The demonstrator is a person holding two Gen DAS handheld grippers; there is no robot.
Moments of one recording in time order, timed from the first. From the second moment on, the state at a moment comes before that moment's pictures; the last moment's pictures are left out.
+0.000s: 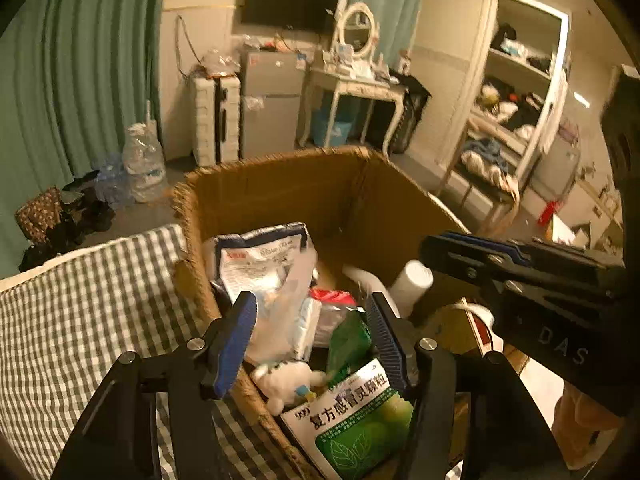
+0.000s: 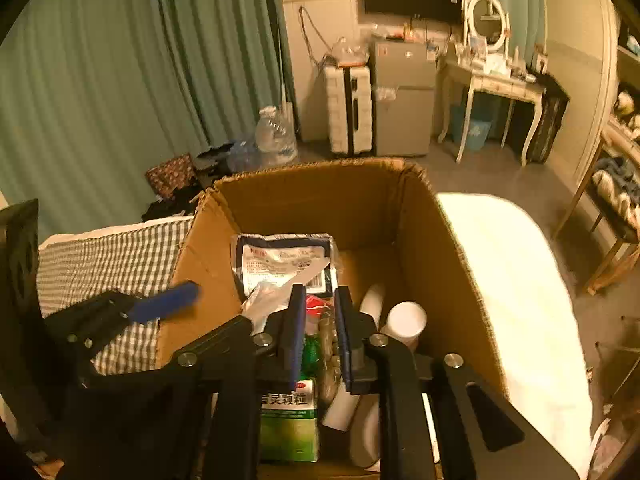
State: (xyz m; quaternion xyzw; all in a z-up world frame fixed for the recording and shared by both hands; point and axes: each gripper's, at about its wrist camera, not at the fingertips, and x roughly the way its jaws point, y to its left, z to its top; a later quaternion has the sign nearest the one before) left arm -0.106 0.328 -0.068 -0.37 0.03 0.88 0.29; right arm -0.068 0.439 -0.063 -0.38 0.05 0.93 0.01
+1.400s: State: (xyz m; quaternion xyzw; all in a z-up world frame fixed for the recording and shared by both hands) left arm -0.025 0.063 0.034 -0.25 0.03 0.97 0.02; right arm -0.011 0.272 0.014 -0.20 -0.01 0.98 -0.04
